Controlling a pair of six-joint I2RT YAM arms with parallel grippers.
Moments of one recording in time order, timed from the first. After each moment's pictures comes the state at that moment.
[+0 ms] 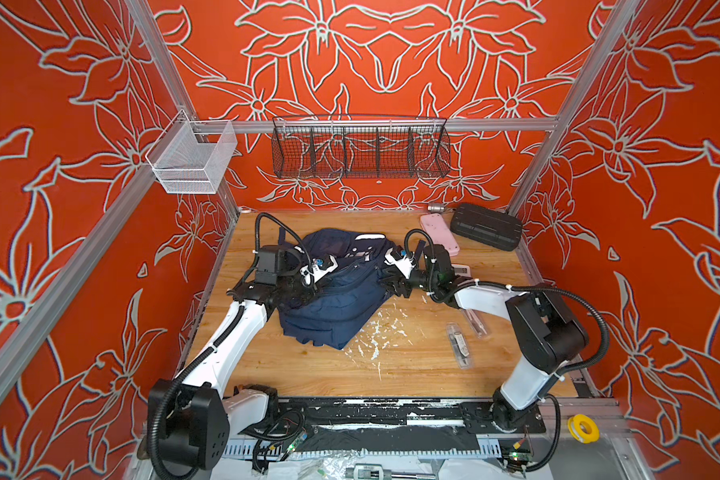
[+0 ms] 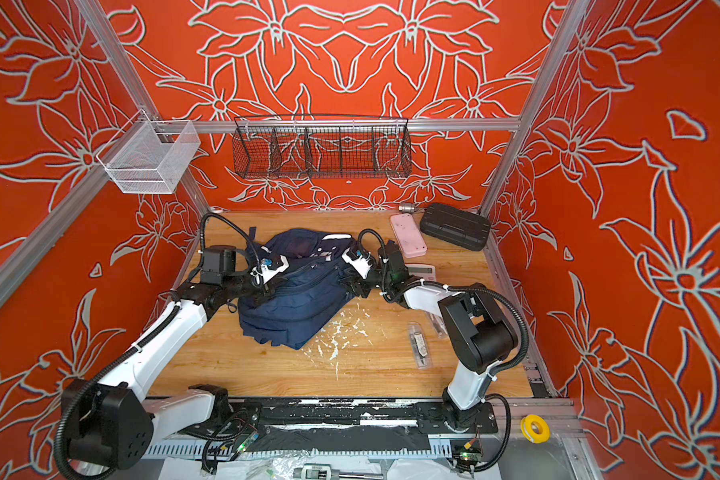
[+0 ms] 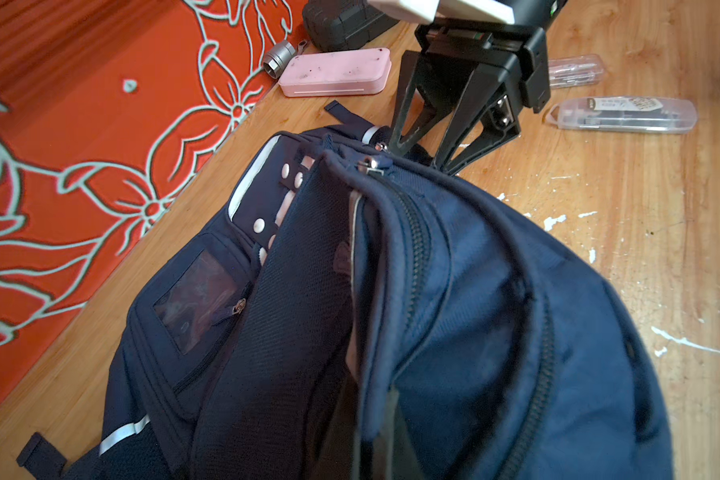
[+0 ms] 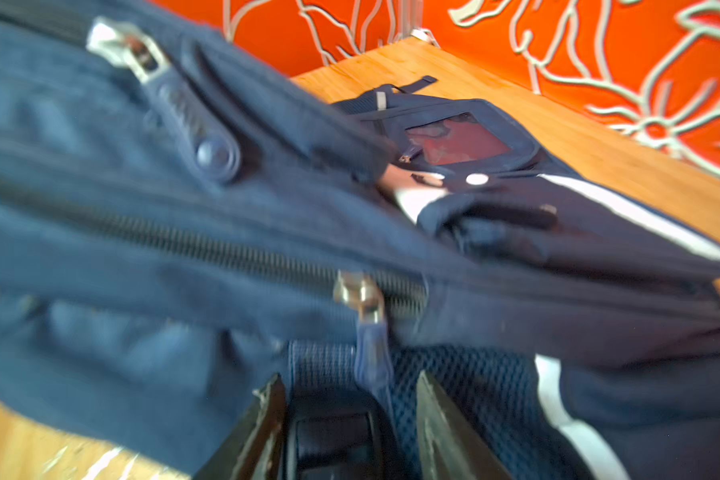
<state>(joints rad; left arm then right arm) -0.07 1.17 0.87 -0.41 0.68 0.77 0.44 1.73 0.90 0.32 -0.72 -0.20</state>
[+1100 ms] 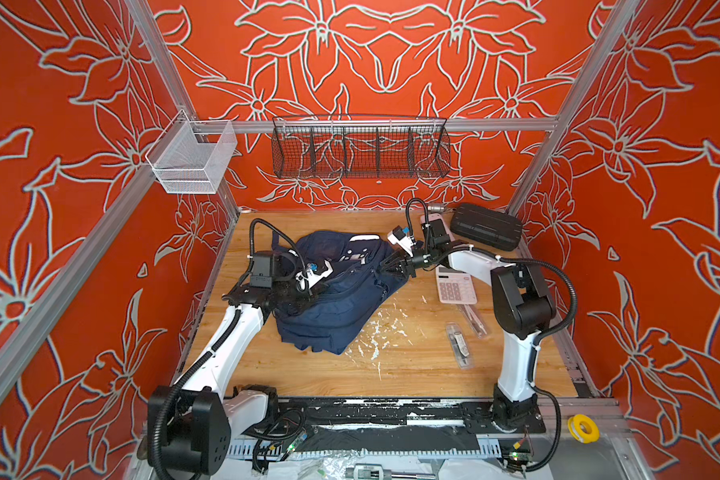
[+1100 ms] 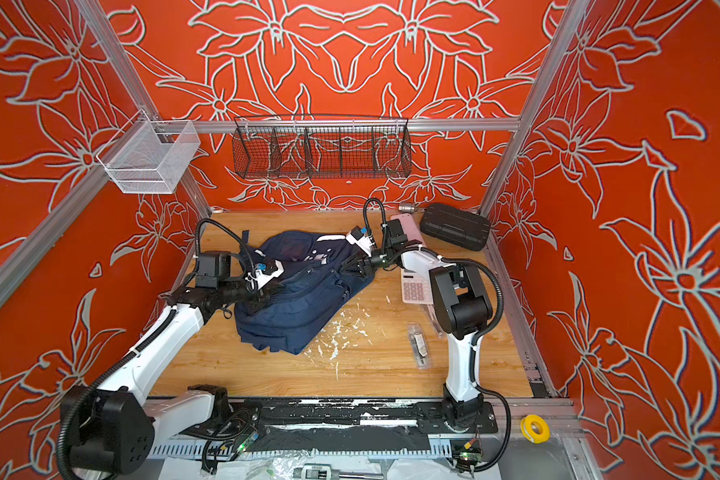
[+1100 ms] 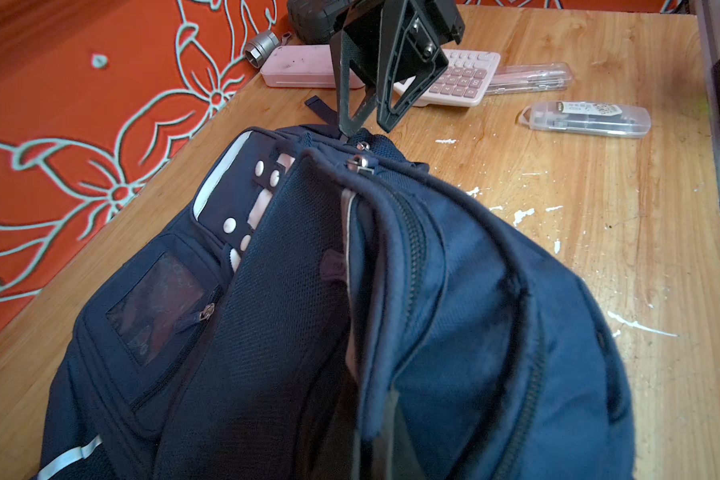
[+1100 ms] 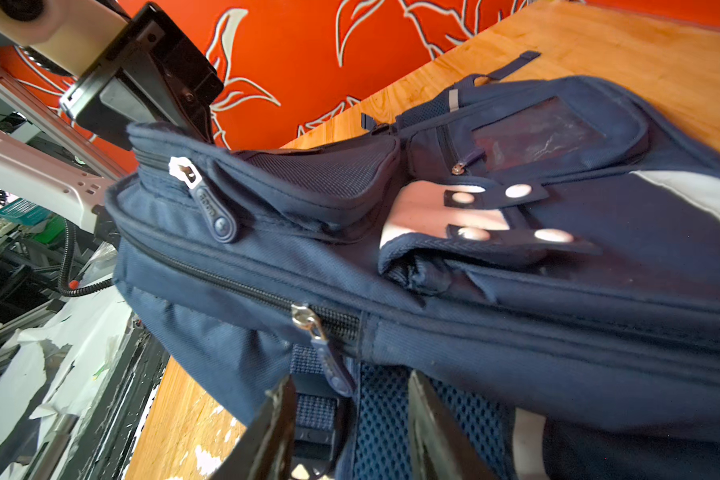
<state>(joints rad) -0.04 1.15 0.83 -0.46 0.74 0.79 0.32 2.02 1.42 -0.33 -1.18 -0.42</state>
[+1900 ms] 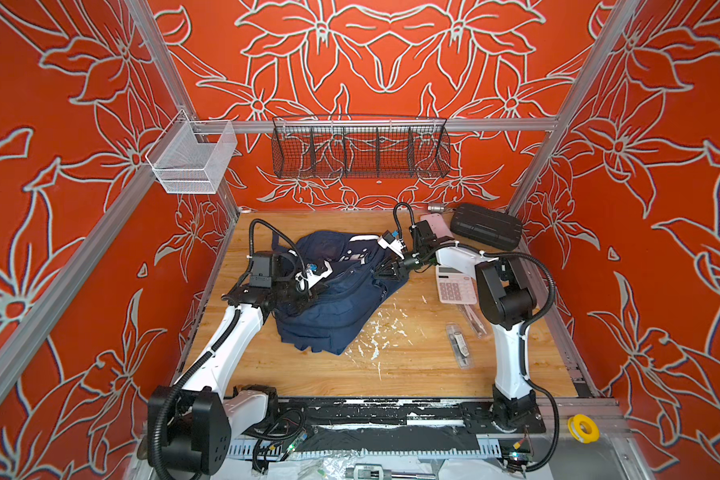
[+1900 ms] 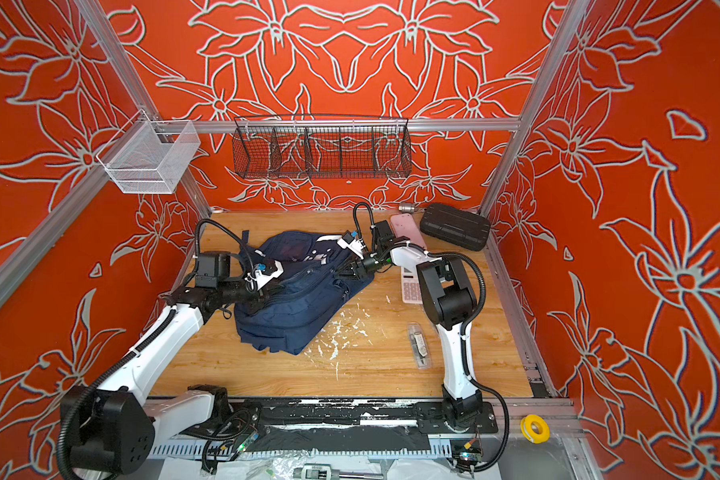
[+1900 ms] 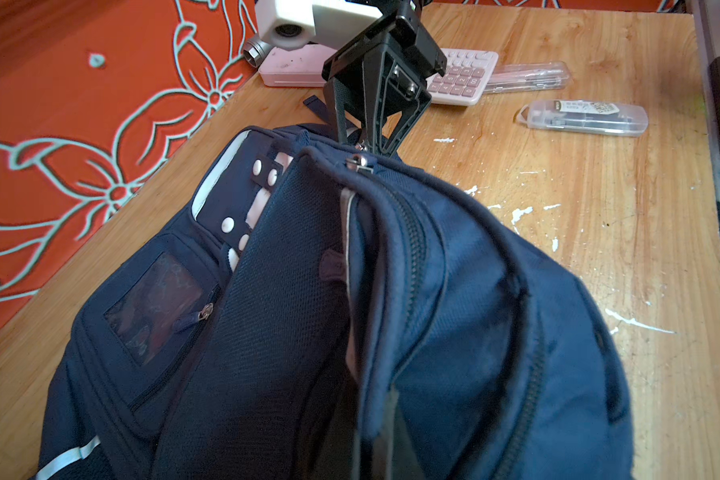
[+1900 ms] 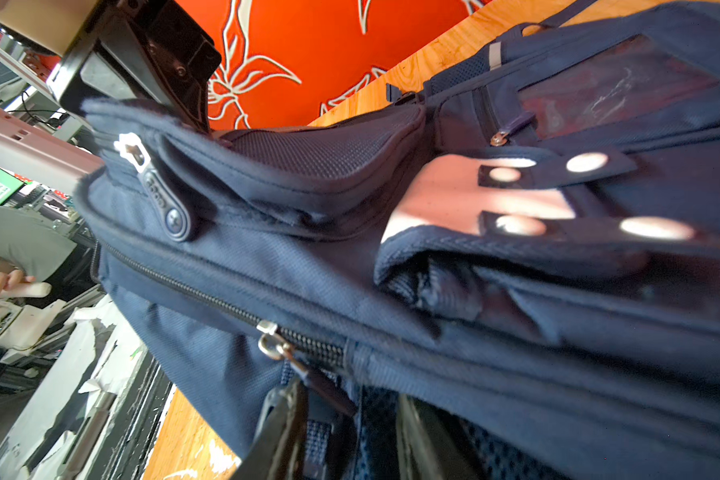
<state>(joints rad) -0.03 1.15 0.83 -0.46 0.75 0.80 0.36 2.15 1.55 -0.48 -1.23 -0.49</state>
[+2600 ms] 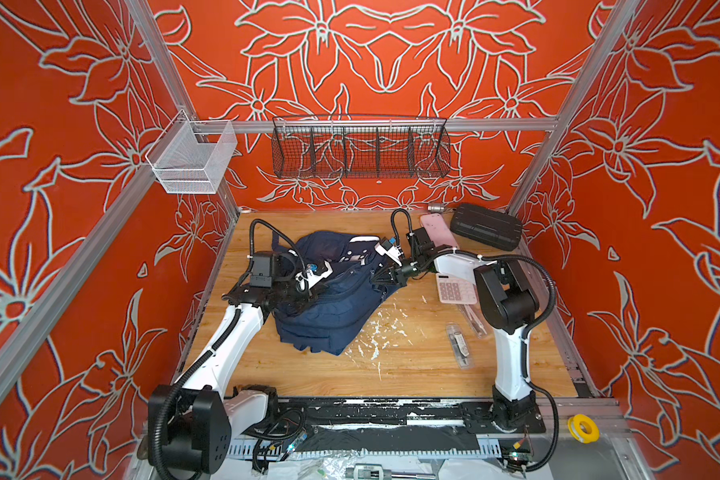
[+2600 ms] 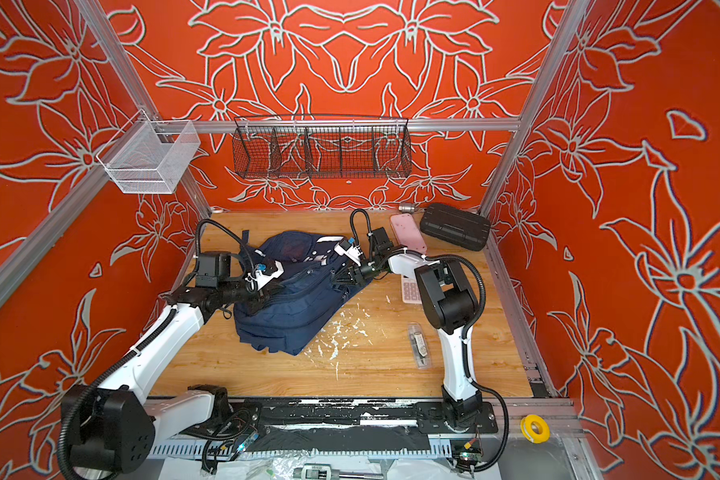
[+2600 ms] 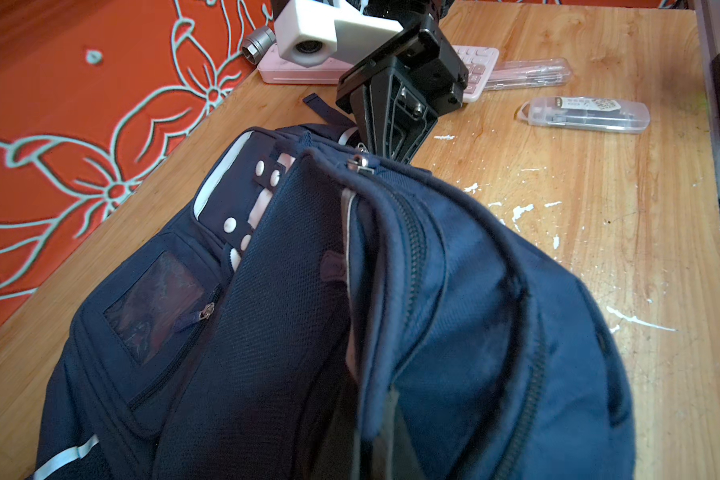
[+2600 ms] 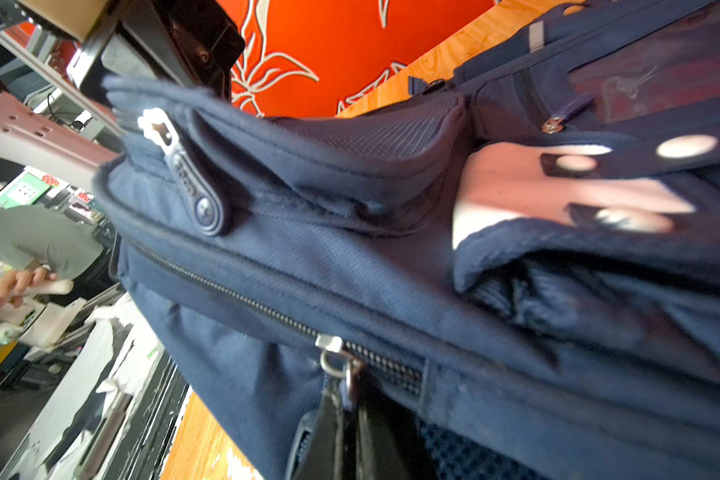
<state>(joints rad) -0.03 1.15 0.83 -0.46 0.74 0.80 0.40 2.10 1.41 -0.28 -1.24 -0.37</state>
